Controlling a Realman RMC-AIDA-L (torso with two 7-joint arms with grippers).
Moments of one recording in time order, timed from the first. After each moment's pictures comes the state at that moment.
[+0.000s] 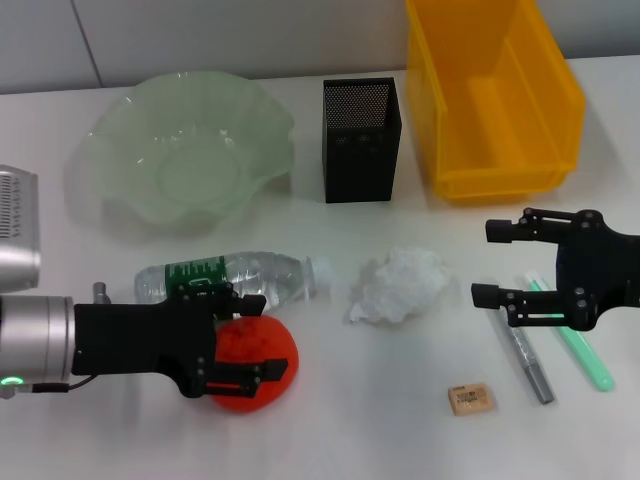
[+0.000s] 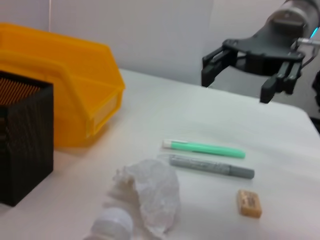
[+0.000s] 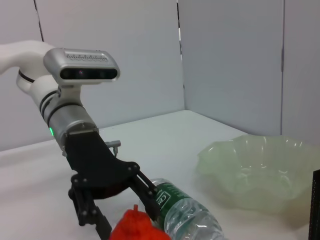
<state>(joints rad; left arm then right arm) -0.45 -2.07 1.16 0.73 1.85 1.50 -1.33 0.20 2.08 -0.89 -1.09 -1.79 -1.68 1.39</state>
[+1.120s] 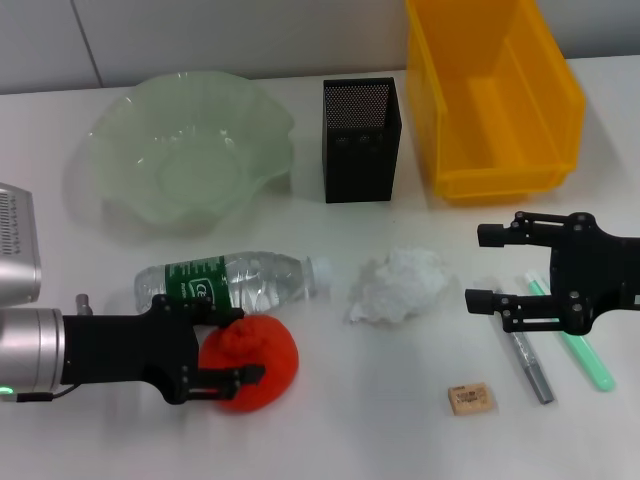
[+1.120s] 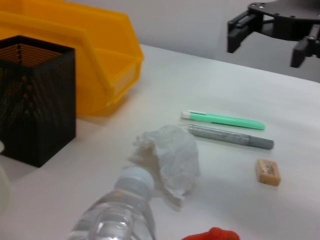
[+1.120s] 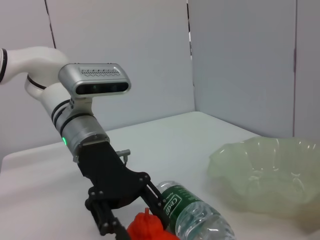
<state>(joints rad) -0.43 -2.06 1.15 0.73 1.90 1.45 -1.33 0.21 2.08 -0.90 -1.08 -1.79 -1.70 1.40</state>
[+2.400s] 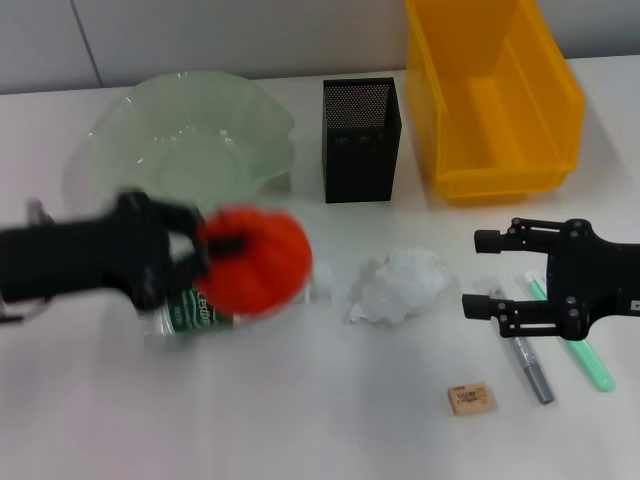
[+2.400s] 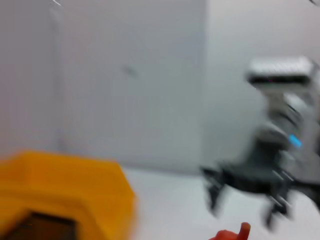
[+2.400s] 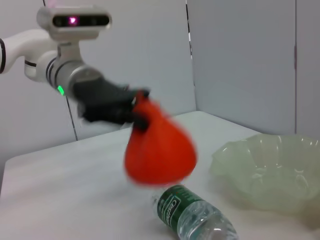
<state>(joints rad) -0.43 -2.07 0.95 0.89 1.70 1.68 -1.35 0.21 2.08 -0.90 -1.06 -1.79 -1.70 1.40</state>
